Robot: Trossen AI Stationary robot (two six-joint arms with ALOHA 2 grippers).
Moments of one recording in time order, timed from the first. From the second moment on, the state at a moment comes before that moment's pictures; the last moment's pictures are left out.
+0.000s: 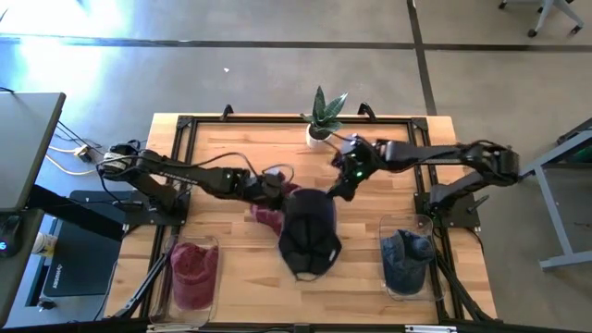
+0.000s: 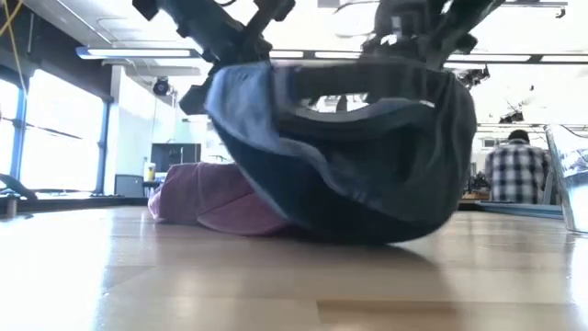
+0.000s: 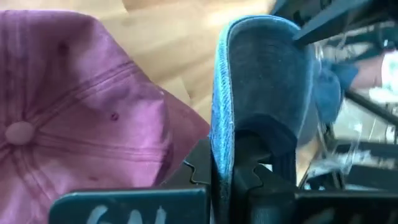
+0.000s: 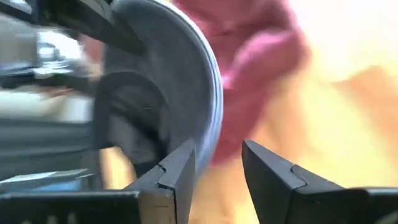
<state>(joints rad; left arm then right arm) -0.09 1.50 1.03 -0.22 -0.09 -1.24 -0.26 1.39 0.90 -0.33 -0.50 0.53</state>
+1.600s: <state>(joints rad) 0.07 1.50 1.03 -0.19 0.10 -1.14 0.41 1.46 0.90 -0.18 0.29 0.32</state>
